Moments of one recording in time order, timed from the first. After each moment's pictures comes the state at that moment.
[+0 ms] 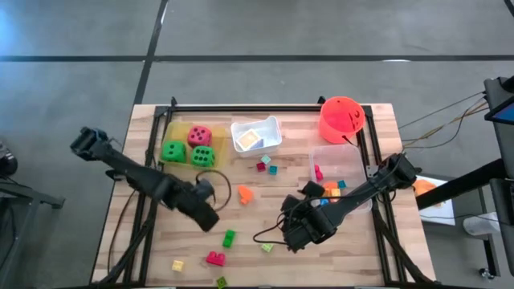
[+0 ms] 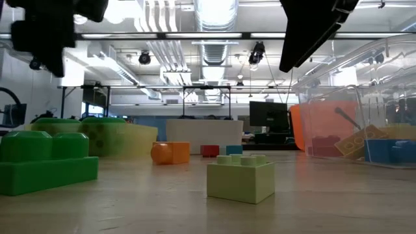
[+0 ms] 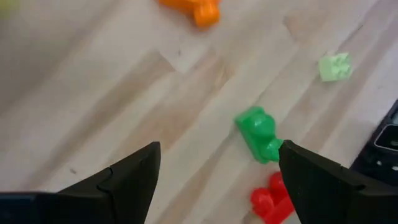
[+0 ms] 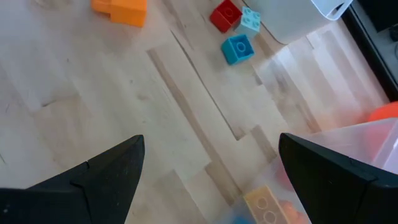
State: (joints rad) left arm -0.49 1.35 1.02 -0.87 -0.16 -1.25; right arm 0.54 1.91 1.58 -1.25 0.65 1.06
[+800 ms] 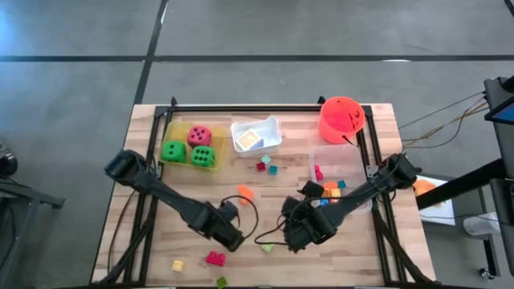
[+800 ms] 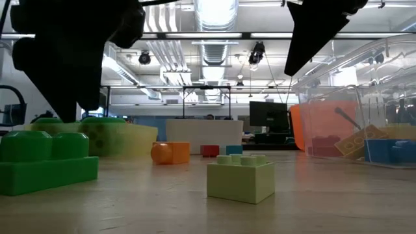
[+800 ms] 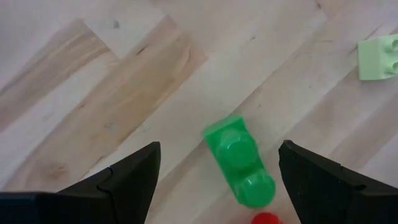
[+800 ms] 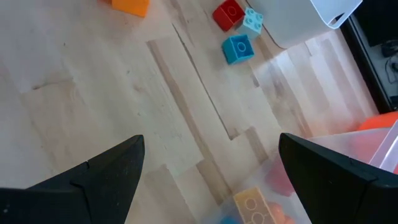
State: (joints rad) left arm -0.54 1.84 1.29 -0.86 -0.14 -1.34; right arm 0.55 1.91 1.57 -1.25 0.65 0.99
